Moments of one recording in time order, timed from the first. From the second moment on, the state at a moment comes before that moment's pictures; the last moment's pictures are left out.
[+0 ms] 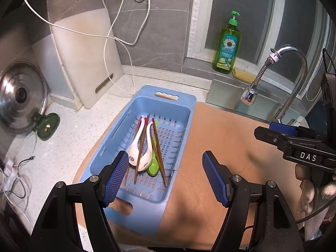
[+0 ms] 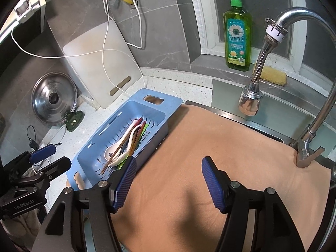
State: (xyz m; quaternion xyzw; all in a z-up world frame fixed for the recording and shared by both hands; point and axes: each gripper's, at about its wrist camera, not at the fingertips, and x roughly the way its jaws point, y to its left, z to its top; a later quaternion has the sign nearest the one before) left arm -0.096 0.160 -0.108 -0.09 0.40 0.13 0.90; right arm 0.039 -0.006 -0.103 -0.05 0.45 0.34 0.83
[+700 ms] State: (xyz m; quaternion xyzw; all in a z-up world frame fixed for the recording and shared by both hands) left arm -0.097 0.160 -0.106 -0.11 0.40 0.13 0.90; right arm 0.040 -0.010 -0.107 -0.05 0.45 0.34 0.82
